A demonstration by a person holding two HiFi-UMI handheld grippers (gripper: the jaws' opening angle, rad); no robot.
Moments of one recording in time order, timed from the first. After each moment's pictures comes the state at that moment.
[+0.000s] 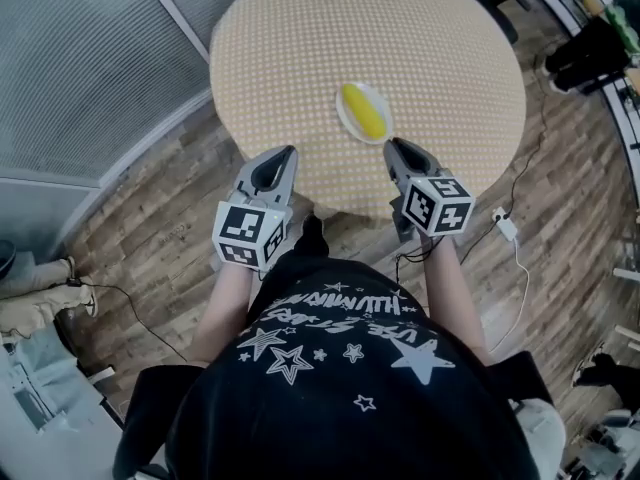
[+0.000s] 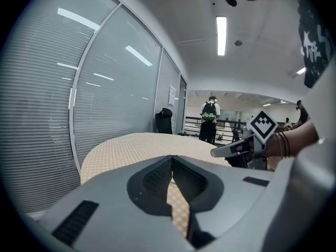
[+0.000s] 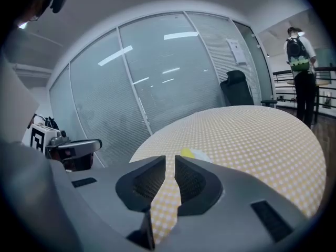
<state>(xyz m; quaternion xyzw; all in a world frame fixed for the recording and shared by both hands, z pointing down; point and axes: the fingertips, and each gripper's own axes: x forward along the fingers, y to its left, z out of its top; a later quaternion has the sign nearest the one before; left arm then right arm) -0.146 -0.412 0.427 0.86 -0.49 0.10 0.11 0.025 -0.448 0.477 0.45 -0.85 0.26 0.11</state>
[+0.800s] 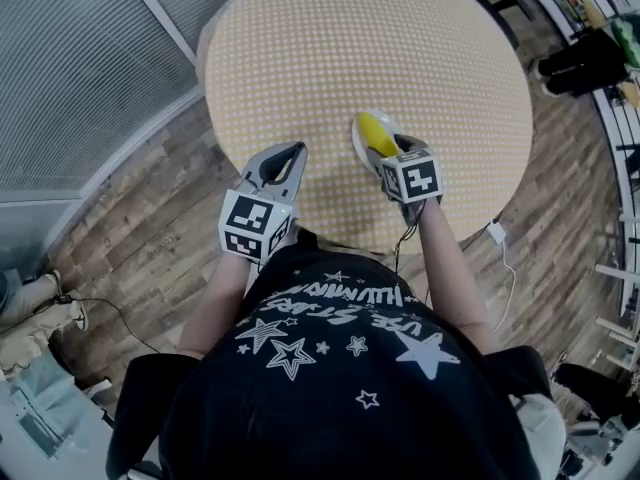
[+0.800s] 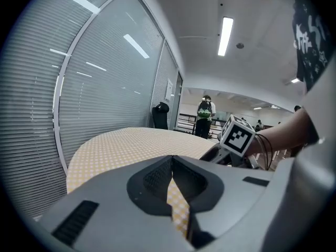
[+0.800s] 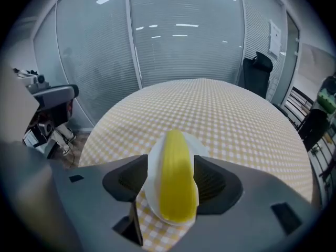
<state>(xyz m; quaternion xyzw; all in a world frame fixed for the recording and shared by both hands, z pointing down) -0.178 -0.521 0.465 0.88 -0.44 0.11 0.13 -0.022 -0.560 0.581 0.41 -0.79 0.25 0.38</state>
